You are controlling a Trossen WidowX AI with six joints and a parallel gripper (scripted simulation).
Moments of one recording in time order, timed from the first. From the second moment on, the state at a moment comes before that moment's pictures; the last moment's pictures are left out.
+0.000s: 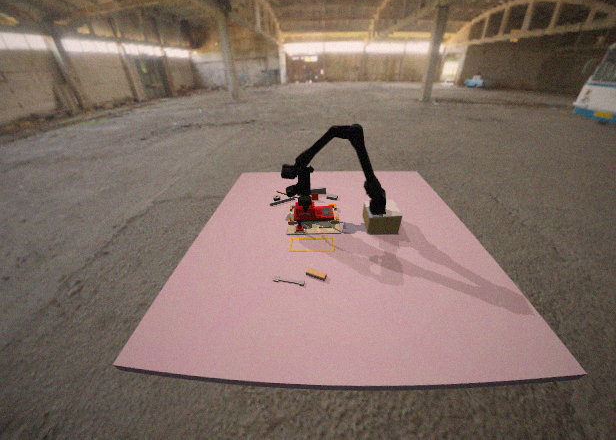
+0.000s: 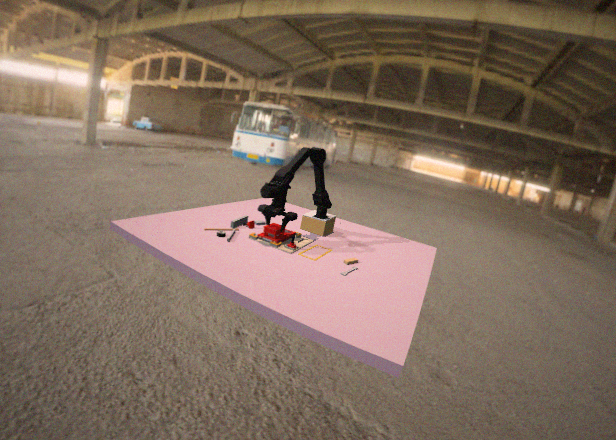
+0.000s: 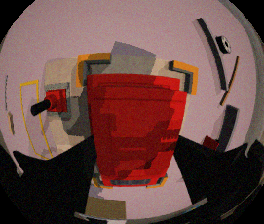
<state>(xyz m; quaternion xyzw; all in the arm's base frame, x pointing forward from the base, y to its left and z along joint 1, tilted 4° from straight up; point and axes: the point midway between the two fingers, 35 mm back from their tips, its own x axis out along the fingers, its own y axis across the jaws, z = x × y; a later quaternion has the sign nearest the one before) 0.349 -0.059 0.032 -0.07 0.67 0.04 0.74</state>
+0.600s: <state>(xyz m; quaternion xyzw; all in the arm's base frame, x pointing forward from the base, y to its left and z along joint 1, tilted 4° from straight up) 0.349 -0.059 0.030 -0.07 0.67 0.04 0.74</state>
